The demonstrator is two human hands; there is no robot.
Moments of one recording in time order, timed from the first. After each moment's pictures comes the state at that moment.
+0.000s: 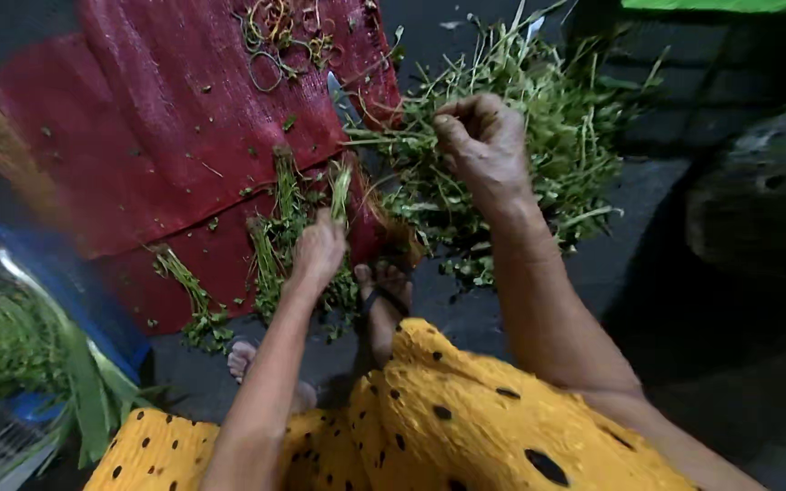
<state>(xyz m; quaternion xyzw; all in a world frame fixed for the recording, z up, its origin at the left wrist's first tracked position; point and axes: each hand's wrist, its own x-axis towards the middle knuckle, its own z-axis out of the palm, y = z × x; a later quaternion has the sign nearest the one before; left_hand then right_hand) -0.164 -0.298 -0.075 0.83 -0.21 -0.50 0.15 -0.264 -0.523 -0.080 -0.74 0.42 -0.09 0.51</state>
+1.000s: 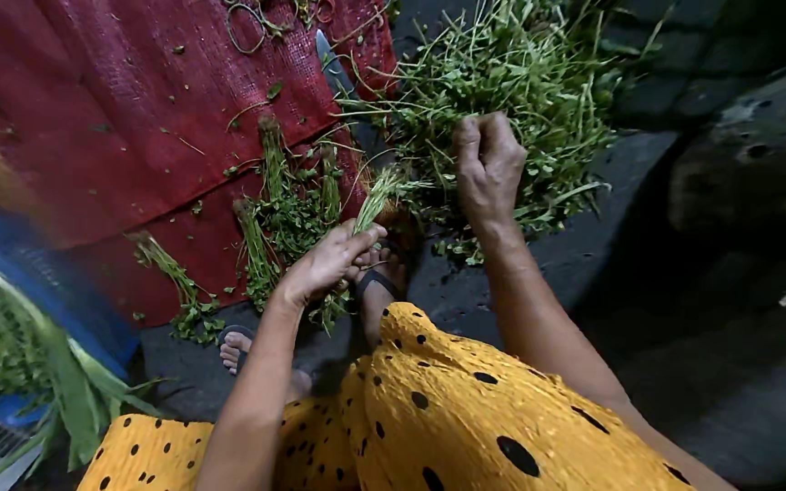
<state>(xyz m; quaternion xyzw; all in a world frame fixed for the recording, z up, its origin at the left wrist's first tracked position) -0.180 -0.282 -0.056 0.52 -0.05 -0.75 0.41 -0.317 -0.490 -0.103 -0.83 0.46 -0.08 0.32</state>
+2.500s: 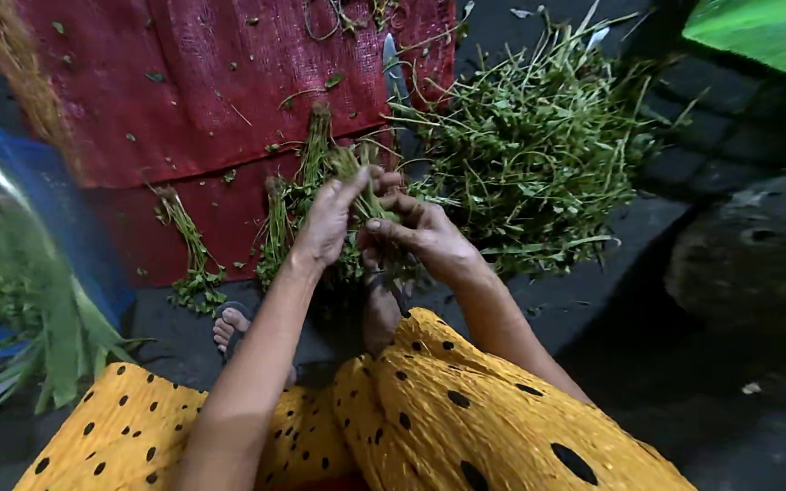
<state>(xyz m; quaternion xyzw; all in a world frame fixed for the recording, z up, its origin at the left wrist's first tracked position) -0.164 -0.280 -0.068 0.53 0.01 -0.53 0.66 -0.288 -0.405 -0.055 -0.57 0.28 0.15 0.76</state>
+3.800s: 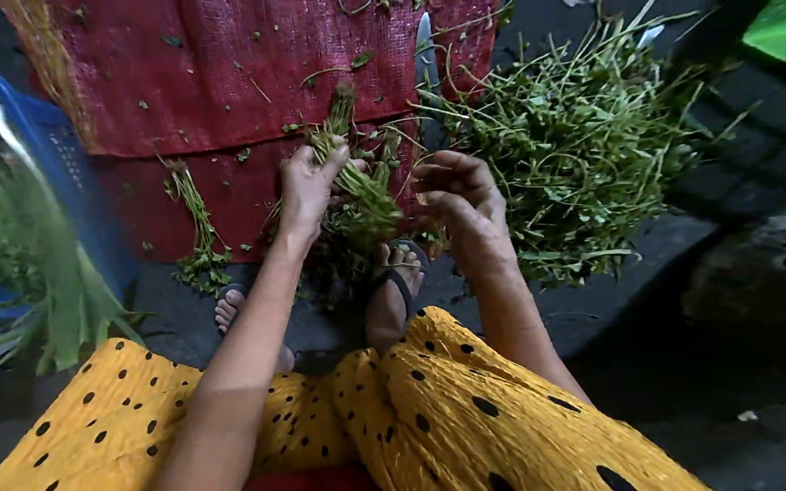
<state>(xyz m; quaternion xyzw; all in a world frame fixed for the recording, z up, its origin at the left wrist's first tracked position) -0.137 -0.260 -0.073 0.71 0.07 -0.37 0.59 -0.293 -0.419 -0.076 -0.64 0.29 -0.02 0.72</state>
